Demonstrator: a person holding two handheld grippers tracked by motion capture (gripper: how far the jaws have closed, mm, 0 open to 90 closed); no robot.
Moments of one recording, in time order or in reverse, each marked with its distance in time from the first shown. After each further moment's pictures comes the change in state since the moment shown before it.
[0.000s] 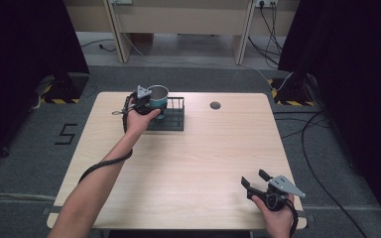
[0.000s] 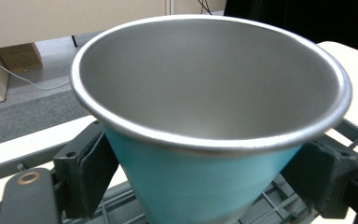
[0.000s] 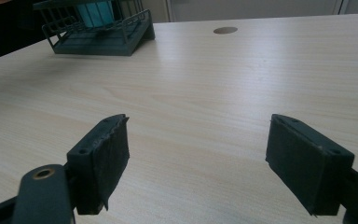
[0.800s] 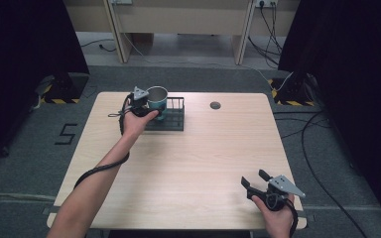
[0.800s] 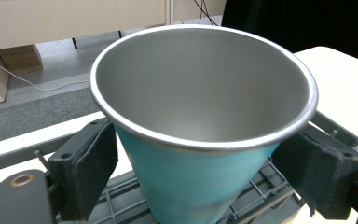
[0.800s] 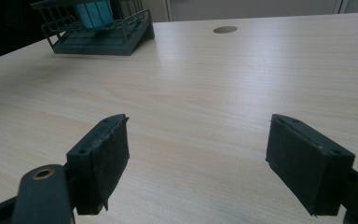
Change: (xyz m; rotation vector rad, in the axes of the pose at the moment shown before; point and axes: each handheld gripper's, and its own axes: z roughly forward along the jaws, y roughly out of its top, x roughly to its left) left arm -0.001 -0.001 -0.017 -0.017 0.000 -0.006; right arm 0.001 0.000 0.000 0.004 0.001 0.012
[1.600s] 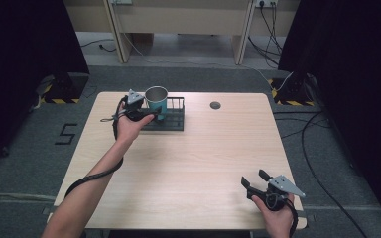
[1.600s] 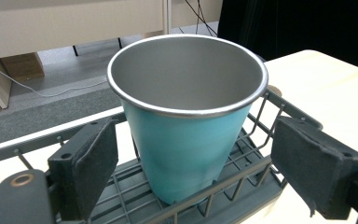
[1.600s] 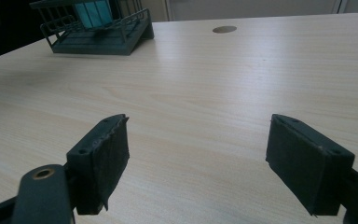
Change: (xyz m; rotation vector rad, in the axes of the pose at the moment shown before) left arm -0.003 -0.001 -0.030 -0.026 -0.008 0.017; right arm 0.000 0.000 0.000 0.002 -0.004 -0.001
